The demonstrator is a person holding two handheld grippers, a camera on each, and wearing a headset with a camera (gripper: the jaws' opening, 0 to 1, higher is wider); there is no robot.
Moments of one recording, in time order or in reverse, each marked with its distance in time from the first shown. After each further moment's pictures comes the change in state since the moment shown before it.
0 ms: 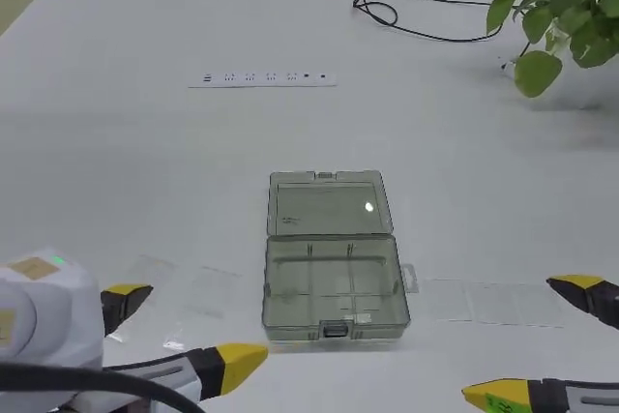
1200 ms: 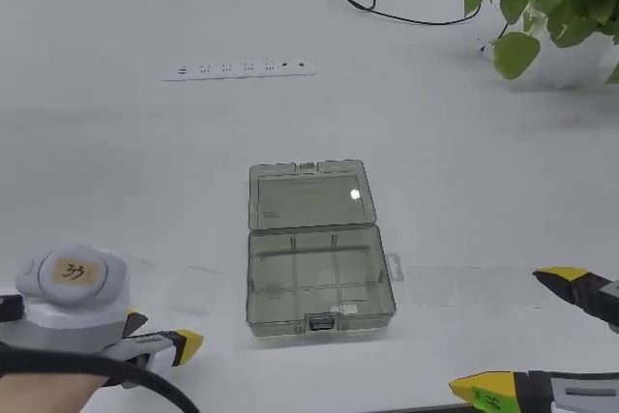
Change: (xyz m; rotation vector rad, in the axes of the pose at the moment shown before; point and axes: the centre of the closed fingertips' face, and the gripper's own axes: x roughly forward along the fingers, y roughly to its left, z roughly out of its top) left arm 0.048 0.067 -0.065 -0.005 0.336 0.159; right arm 0.000 0.007 -0.006 0.038 -0.002 -0.015
